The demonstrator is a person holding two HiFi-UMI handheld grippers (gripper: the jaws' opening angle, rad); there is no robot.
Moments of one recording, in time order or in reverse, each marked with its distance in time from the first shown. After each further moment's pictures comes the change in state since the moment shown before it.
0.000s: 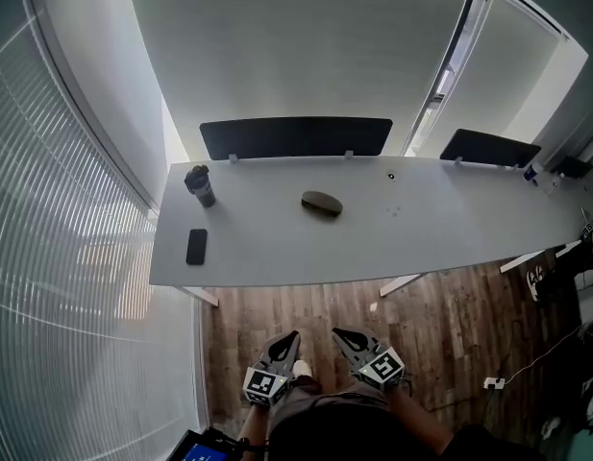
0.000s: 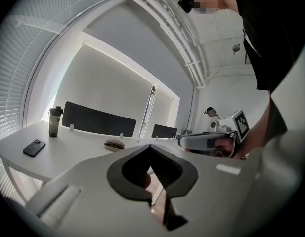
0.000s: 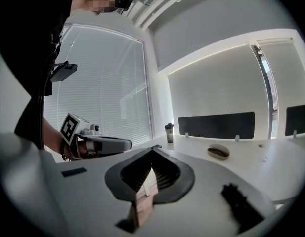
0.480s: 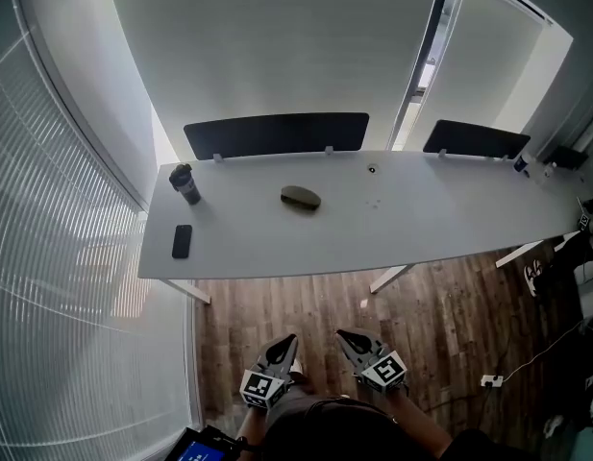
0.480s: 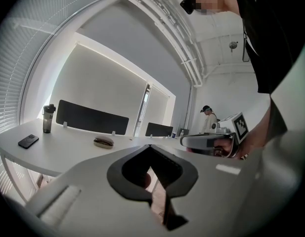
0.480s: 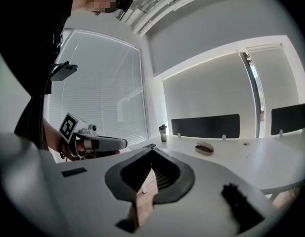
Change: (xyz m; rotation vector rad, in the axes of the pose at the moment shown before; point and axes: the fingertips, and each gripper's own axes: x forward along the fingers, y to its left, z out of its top) left arm 0.012 -0.088 -0.016 0.015 0.006 -0.010; right arm -0.102 -0.017 -0.013 0.022 -0.038 -0.046
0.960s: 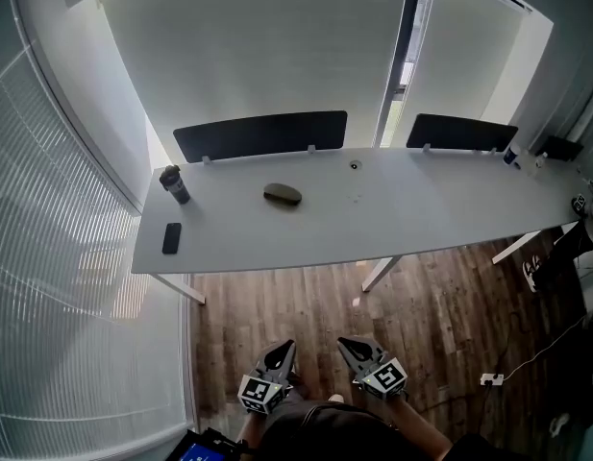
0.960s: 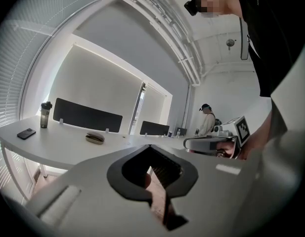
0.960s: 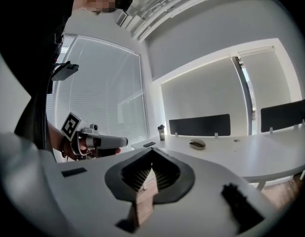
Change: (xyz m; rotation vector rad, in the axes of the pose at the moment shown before) left arm 0.000 -0.088 -0.021 0.001 -0.005 0.000; right arm -0.101 0.001 -0.036 0.005 -0.013 -0.020
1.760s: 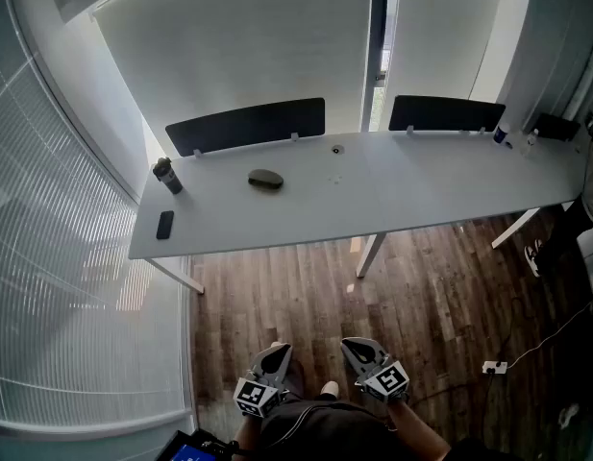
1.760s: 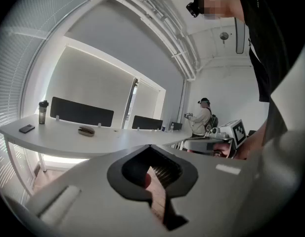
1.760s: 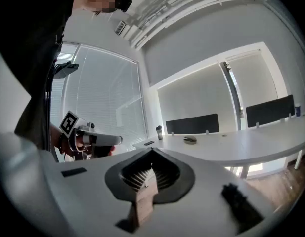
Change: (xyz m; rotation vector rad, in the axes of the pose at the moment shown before) left arm -0.020 -0.129 -0.035 0.025 0.047 -0.028; right arm -0.139 0.011 -0.028 0.034 -0.042 -0.040
